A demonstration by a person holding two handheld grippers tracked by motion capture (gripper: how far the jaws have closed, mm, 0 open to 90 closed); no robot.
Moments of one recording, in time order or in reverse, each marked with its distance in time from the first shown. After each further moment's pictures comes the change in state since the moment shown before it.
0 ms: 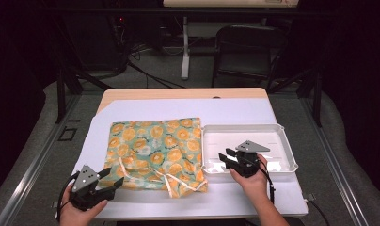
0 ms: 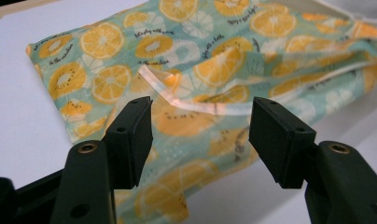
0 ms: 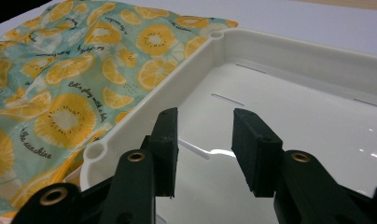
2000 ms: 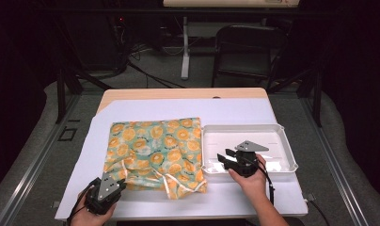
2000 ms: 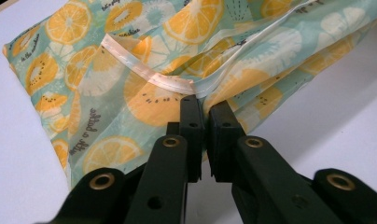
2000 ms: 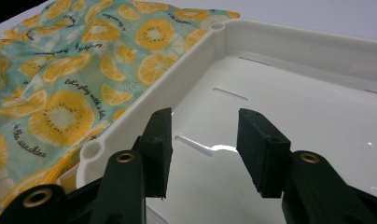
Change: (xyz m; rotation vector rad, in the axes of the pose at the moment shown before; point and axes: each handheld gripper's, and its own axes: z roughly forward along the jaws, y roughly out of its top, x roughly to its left) left arm -0.025 -0.009 0.024 0.119 0.044 0.174; right arm -0.002 -0.003 0.006 0.020 0.011 0.028
